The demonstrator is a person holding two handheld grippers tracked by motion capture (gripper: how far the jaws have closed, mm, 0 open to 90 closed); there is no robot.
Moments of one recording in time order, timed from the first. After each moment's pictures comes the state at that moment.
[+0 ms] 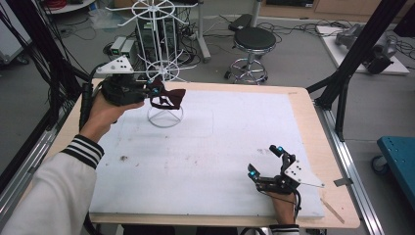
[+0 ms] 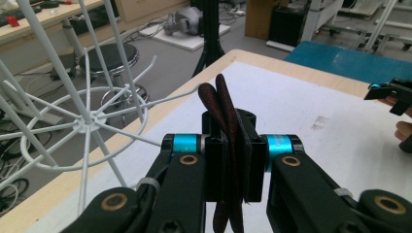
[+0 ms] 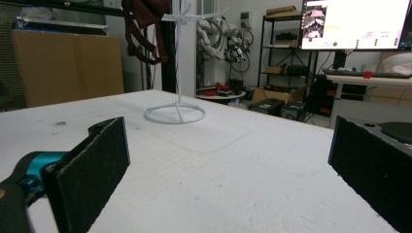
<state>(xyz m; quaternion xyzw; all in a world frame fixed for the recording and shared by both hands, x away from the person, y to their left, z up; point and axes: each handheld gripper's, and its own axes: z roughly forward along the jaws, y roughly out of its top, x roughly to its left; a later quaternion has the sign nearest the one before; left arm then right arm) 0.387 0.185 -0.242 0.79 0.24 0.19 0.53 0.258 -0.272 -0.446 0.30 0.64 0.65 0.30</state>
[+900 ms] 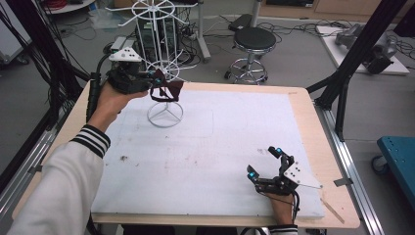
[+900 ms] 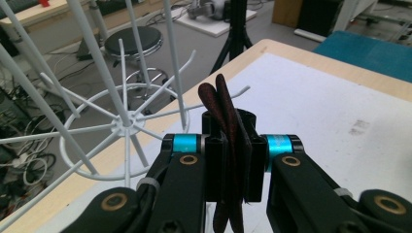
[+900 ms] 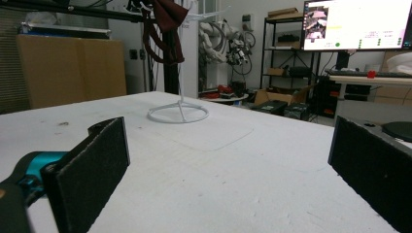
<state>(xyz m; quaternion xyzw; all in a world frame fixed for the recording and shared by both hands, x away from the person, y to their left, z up) 0.419 0.177 -0.238 0.79 0.29 0.21 0.49 0.258 -0.272 -0.454 0.30 0.63 0.66 0.30</state>
